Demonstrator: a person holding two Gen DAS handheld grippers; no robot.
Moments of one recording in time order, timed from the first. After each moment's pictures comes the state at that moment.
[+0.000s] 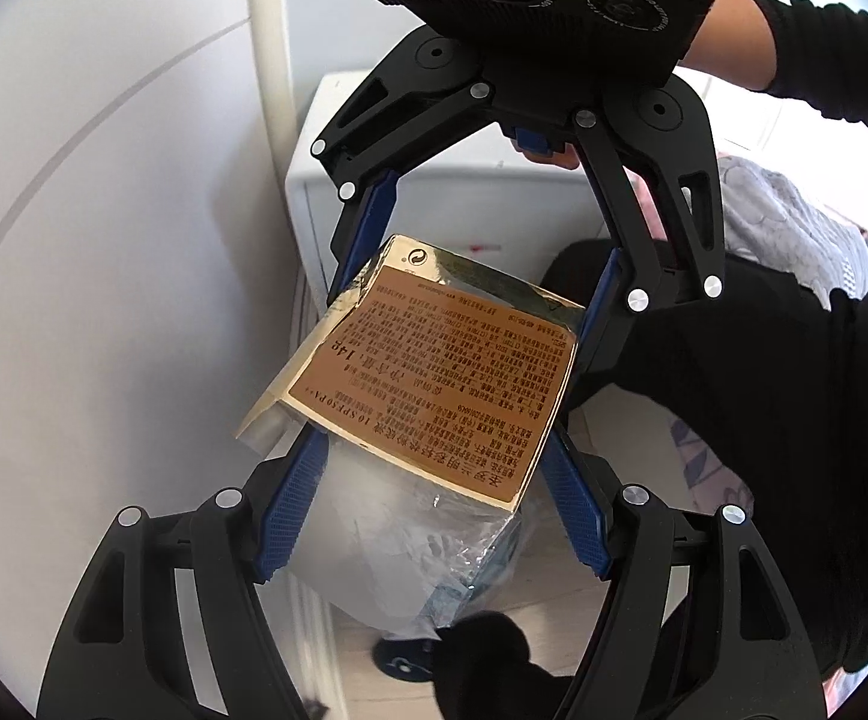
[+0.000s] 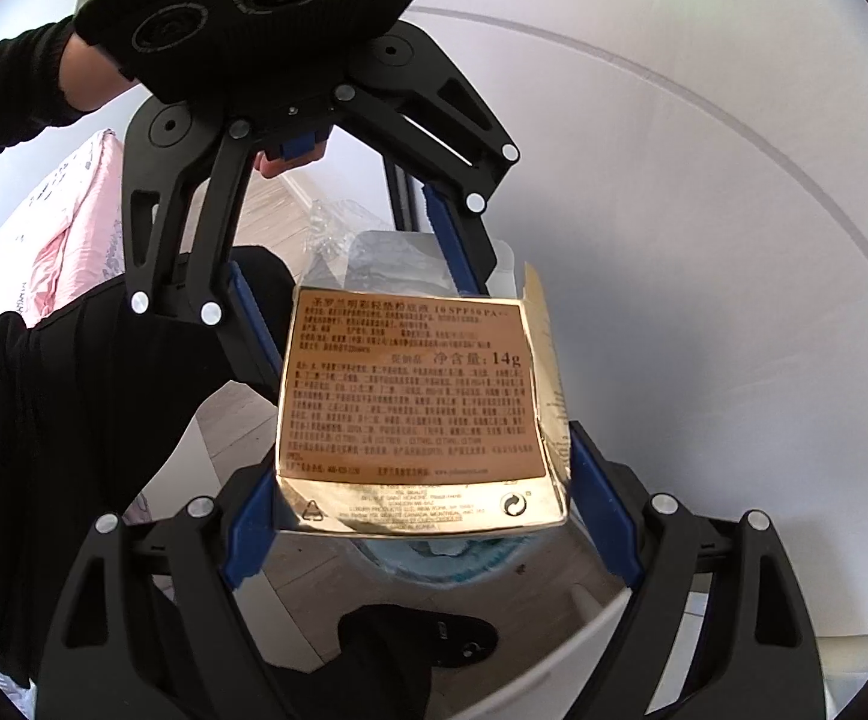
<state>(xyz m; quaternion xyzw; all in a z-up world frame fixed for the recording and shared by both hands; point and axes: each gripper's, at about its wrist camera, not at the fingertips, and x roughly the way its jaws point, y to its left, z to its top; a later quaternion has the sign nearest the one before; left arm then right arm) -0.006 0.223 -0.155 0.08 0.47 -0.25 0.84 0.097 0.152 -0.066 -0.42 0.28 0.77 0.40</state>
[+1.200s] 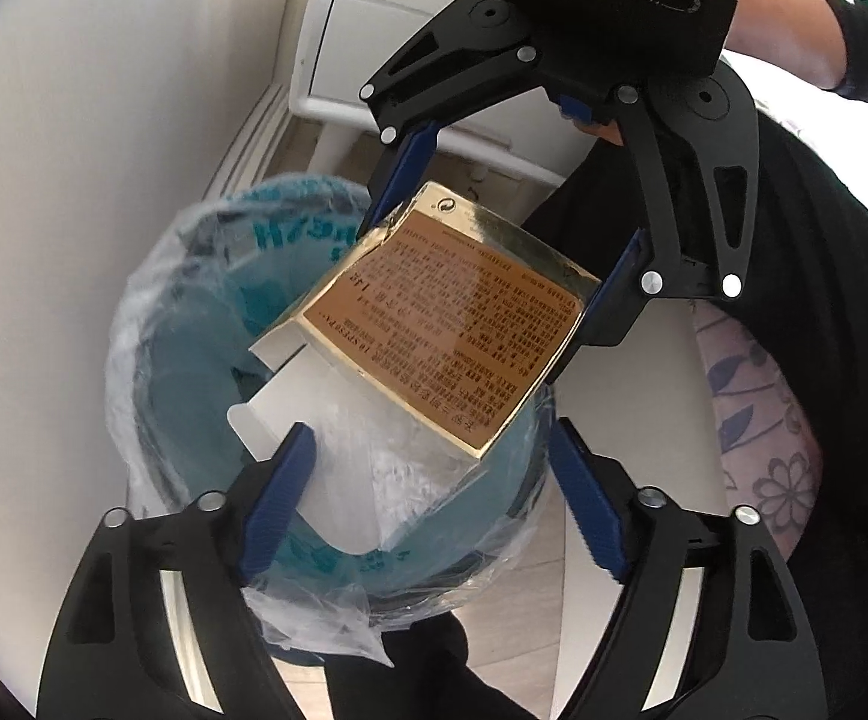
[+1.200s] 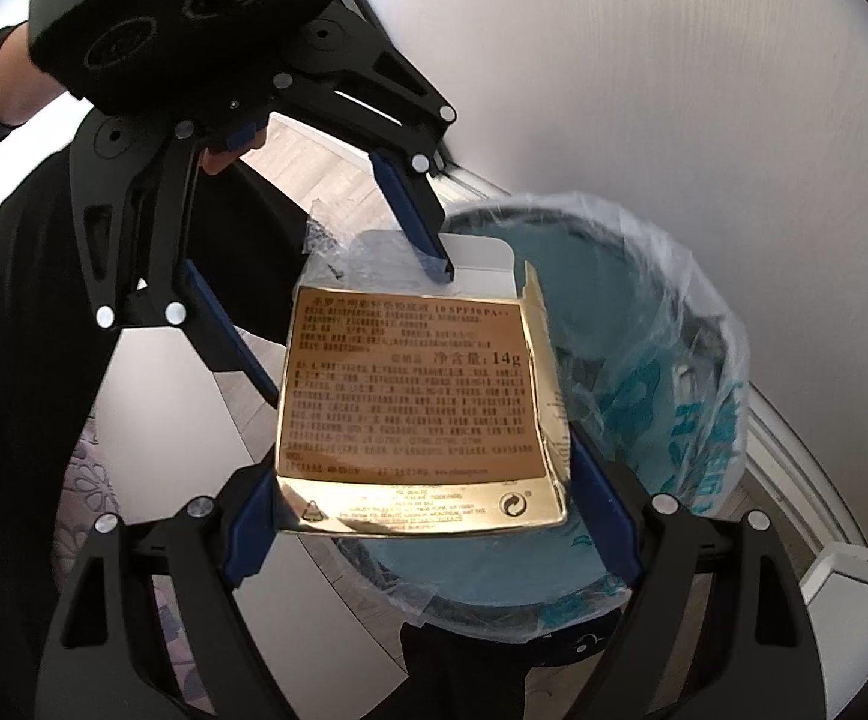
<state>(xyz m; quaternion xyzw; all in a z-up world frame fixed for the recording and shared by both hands) -0.016 0.242 -0.372 -0.06 0.56 -0.27 0.78 0.092 0.197 -0.231 -0.42 0.43 0.73 0.34</state>
